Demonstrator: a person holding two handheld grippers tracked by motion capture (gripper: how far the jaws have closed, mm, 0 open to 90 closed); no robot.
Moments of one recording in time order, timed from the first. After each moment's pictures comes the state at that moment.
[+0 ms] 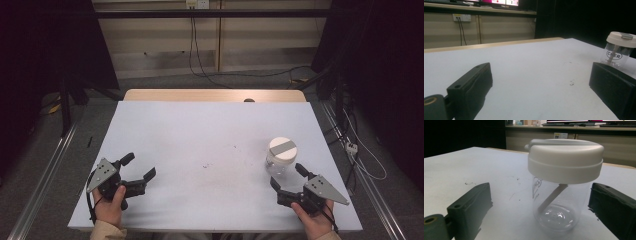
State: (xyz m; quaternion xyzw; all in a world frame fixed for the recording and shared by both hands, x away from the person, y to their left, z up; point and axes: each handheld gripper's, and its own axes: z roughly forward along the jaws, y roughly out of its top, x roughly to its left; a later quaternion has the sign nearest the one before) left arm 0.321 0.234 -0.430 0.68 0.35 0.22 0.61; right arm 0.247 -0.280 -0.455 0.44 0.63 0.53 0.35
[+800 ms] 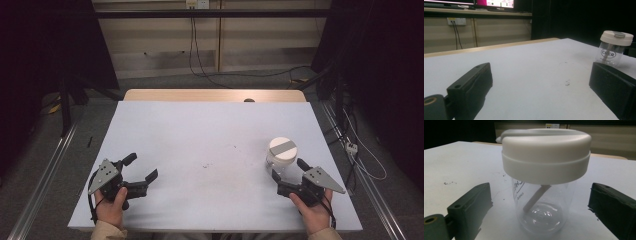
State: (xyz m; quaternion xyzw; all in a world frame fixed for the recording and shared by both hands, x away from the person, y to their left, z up) left arm 0.319 0.230 -0.430 0.68 0.32 0.22 0.61; right arm 0.269 -0.287 -0.458 0.48 0.63 0.50 0.35
